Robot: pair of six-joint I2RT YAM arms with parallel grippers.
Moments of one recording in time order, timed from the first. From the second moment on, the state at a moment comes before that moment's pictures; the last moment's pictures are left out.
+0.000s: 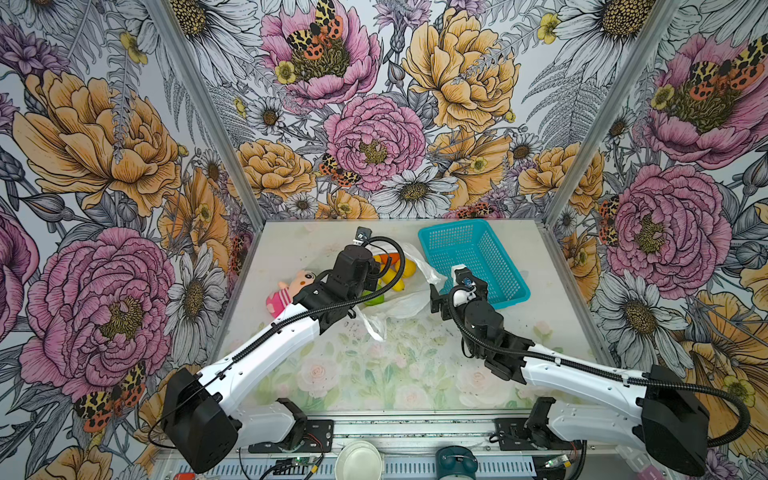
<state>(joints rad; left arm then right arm) -0.66 1.25 1.09 -0.40 -0.43 -0.14 0.88 1.14 0.59 0.36 0.66 0.04</state>
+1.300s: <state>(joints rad) -0.54 1.57 1.28 -0.48 -0.52 -0.23 0.81 1.09 0.68 0.23 0.52 0.18</state>
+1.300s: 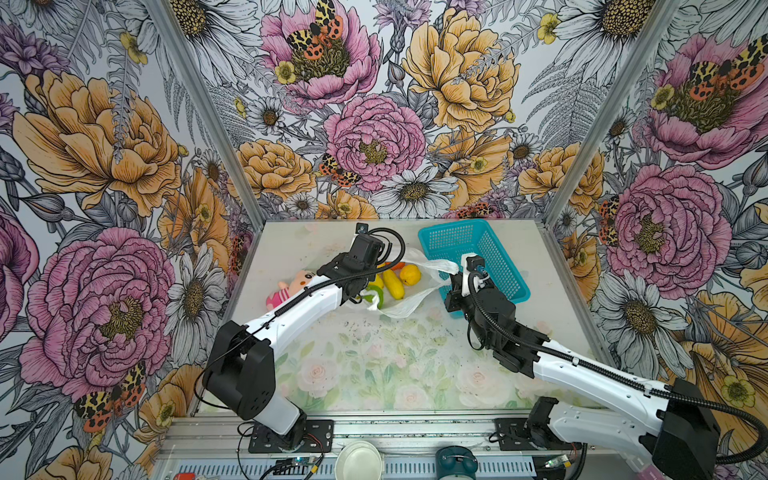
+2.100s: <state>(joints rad) -0.61 1.38 1.22 -0.47 -0.51 -0.19 0.77 1.24 0.65 0.30 0.49 0.33</state>
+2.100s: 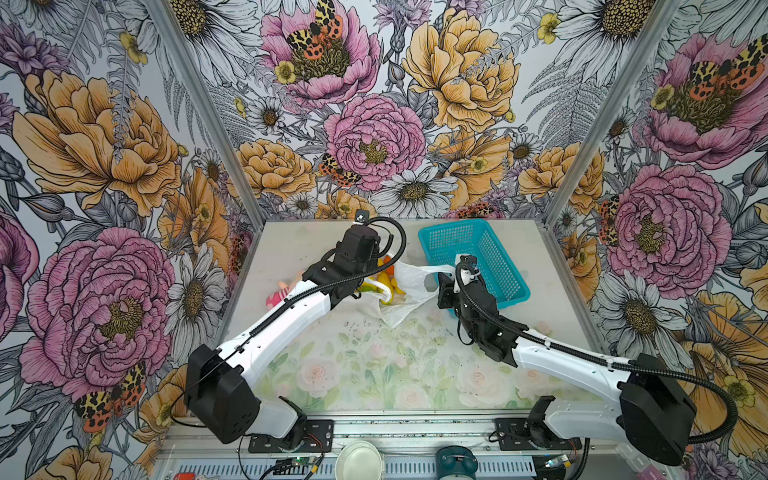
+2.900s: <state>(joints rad) -0.68 1.15 0.94 -0.43 -0.46 -0.29 0.96 0.57 0.52 0.04 0.51 0.17</state>
